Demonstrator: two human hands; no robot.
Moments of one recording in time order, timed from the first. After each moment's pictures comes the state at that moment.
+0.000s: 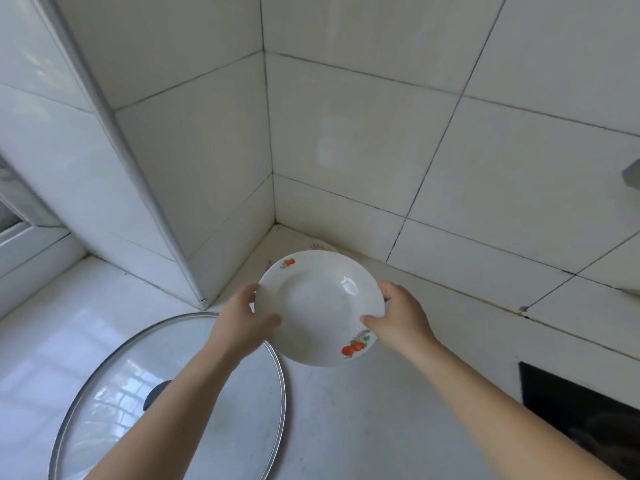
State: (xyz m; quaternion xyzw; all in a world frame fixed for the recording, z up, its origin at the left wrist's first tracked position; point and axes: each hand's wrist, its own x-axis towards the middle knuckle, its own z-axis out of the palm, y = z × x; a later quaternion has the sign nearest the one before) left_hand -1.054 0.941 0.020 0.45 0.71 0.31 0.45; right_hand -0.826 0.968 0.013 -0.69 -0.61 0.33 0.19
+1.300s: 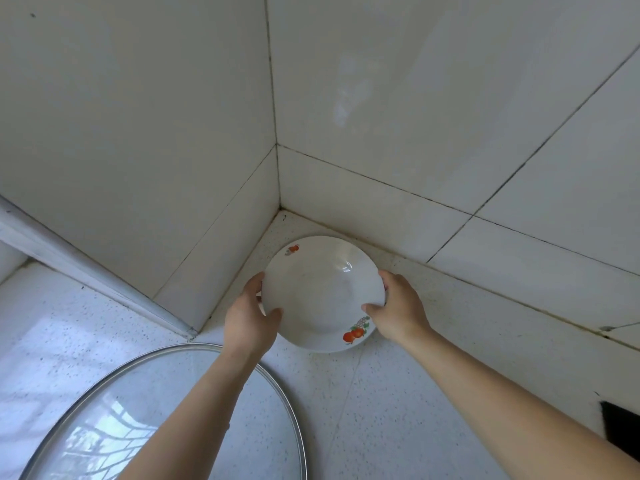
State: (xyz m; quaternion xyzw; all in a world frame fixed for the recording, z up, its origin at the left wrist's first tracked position) left_hand -1.087 1.068 -0.110 0.49 0.74 0.28 0.36; right_hand -0.864 1.104 -0.107 -0.72 -0.60 0.33 0.14
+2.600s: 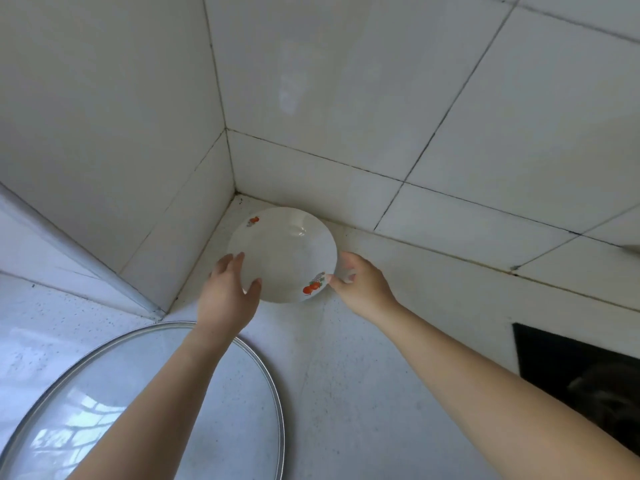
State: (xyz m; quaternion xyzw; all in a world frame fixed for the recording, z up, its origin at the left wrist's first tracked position) left_hand -1.073 1.051 -0.087 0.61 0.72 0.19 0.27; right_hand -0.867 1.045 -0.045 -0.72 -0.56 0.37 0.18
